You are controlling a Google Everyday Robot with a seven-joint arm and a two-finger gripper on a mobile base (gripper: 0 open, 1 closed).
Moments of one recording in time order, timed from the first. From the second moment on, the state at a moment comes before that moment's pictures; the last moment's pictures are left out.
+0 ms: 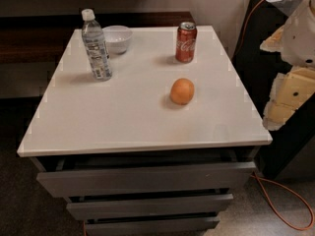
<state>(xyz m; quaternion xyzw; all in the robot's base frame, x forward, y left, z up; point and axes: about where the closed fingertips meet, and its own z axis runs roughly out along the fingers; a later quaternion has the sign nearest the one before) 0.438 -0.217 0.976 -0.60 0.78 -0.03 0.16</state>
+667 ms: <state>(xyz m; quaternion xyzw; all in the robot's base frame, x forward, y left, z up) 0.438 -0.217 0.976 -0.60 0.78 -0.03 0.16</state>
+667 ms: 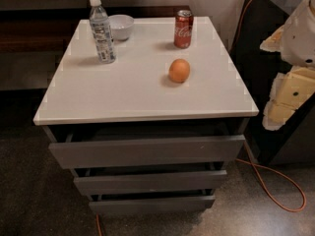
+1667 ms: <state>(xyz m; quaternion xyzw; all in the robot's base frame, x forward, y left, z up) 0.432 -0.203 0.963 -0.62 0.77 -0.02 0.17</state>
